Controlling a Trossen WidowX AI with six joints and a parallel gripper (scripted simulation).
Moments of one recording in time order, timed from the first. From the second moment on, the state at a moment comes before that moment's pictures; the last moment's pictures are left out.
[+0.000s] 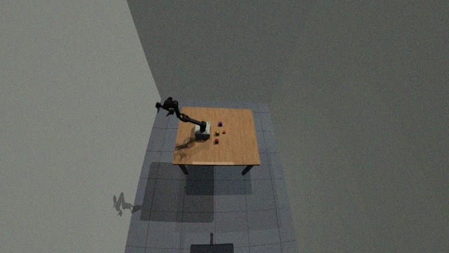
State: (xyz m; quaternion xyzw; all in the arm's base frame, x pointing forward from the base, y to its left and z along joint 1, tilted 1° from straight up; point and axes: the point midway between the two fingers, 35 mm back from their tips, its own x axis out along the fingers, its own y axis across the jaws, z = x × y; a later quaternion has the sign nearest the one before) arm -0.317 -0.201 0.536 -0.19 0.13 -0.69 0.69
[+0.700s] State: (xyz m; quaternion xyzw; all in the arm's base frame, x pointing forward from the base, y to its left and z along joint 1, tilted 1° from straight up) arm -0.089 -0.128 0.679 -0.46 0.09 -0.69 0.56
